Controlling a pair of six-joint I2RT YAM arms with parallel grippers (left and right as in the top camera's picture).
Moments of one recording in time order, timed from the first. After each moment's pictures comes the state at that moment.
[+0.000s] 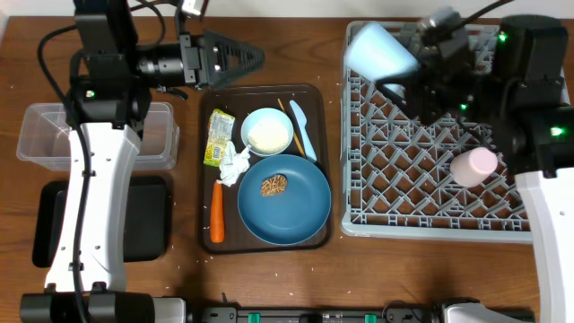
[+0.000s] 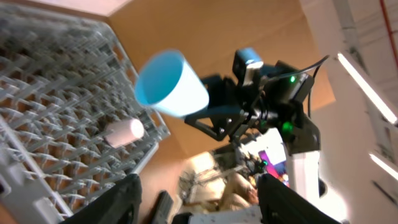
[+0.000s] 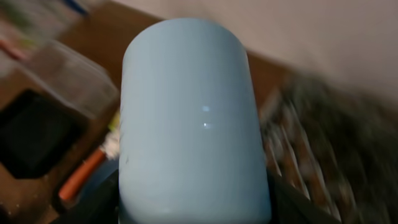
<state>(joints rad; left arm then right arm) 0.02 1.54 1.56 -0.38 1.44 -0.72 0.10 1.40 1.64 -0.95 -0.52 -0.15</state>
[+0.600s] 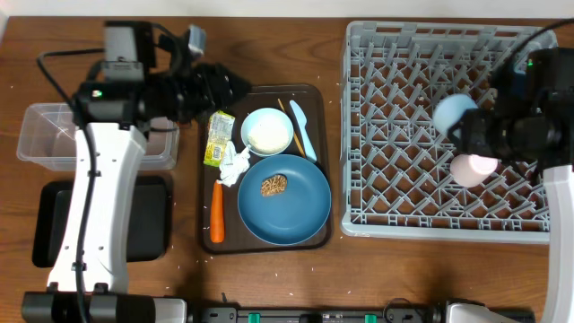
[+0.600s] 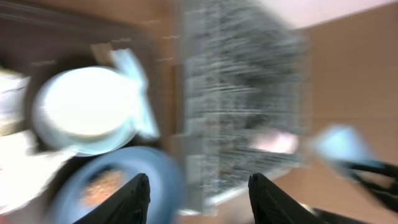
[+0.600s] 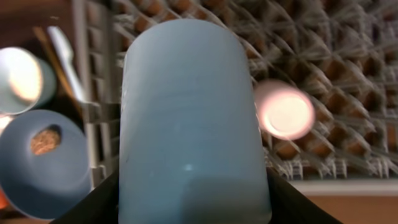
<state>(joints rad) -0.05 1.54 1.56 -0.99 0.65 -0.39 -0.10 1.40 1.64 -1.40 -0.09 0.10</state>
